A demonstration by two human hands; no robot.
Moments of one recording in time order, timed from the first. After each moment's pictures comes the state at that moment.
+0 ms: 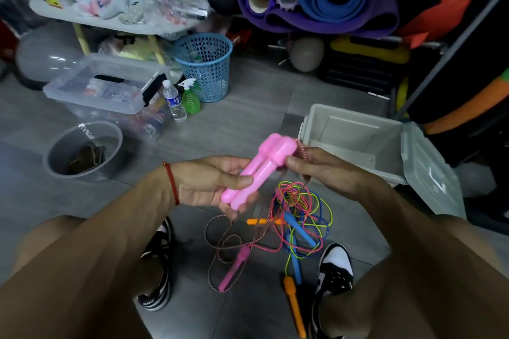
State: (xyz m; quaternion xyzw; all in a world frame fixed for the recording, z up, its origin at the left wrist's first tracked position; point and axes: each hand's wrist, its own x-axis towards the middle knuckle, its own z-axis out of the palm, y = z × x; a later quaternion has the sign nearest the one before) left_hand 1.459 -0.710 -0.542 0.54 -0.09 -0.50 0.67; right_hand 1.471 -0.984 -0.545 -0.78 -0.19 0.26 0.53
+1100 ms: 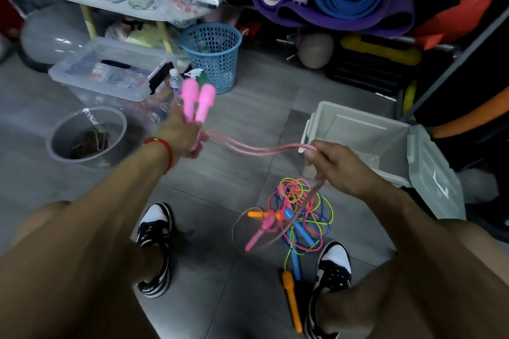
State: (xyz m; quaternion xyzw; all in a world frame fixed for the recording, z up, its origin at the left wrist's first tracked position) left_hand 1.505 -0.665 -0.556 0.79 0.21 -0.03 0.57; right_hand 1.472 -0.994 -0.559 -0.92 -0.18 0.07 0.34
